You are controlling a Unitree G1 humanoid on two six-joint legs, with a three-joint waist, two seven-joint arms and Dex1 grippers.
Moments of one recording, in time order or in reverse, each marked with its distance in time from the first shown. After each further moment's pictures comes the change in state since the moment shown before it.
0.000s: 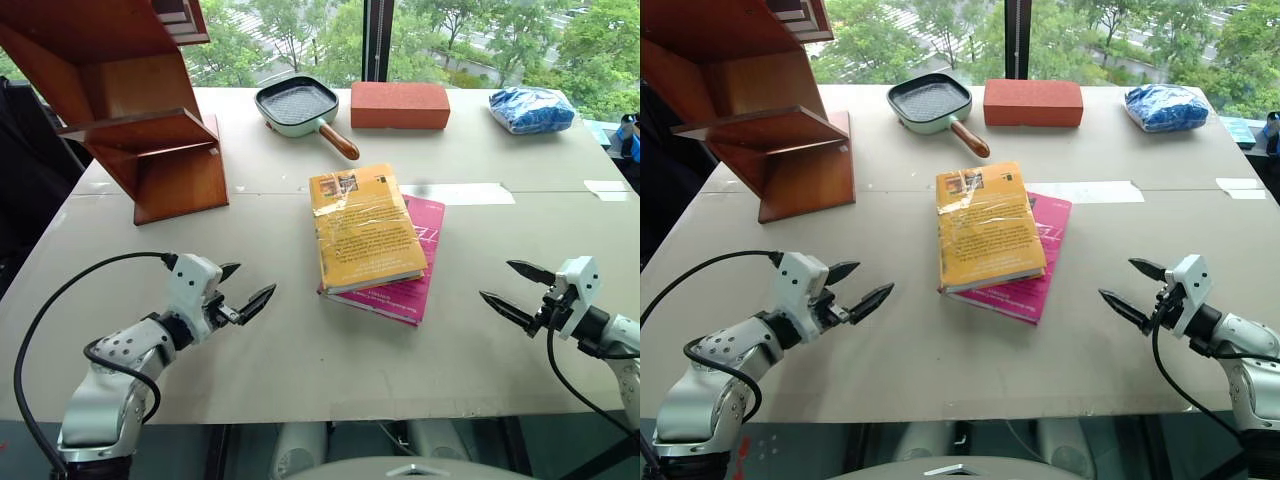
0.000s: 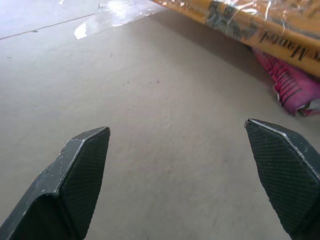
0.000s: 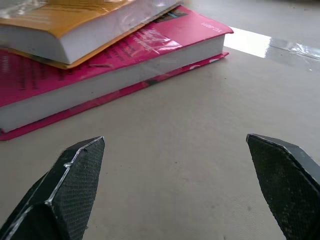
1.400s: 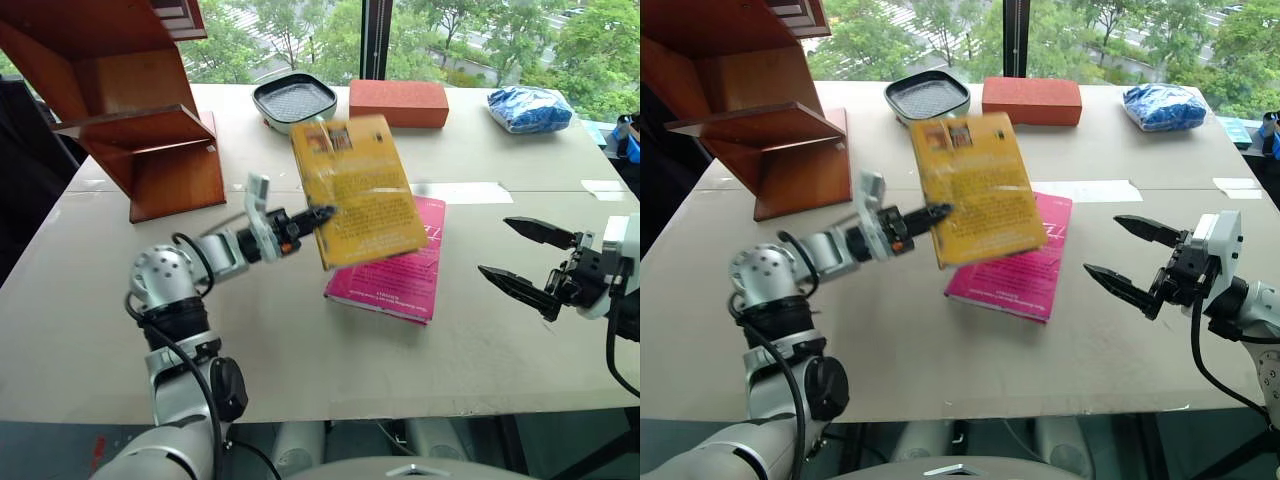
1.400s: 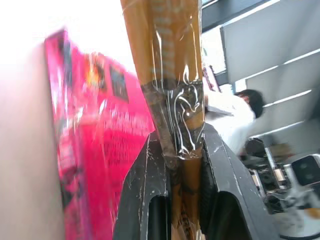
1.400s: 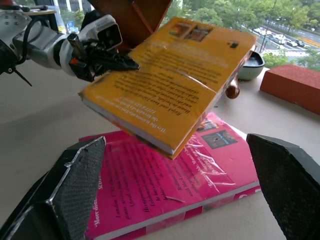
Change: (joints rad) left arm -0.781 -0.215 0.234 0.320 -0.577 0.930 0.287; right arm -0.096 -0.078 -0.106 -0.367 0.300 0.251 -0.083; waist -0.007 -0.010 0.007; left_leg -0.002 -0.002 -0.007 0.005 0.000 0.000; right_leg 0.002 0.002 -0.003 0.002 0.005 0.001
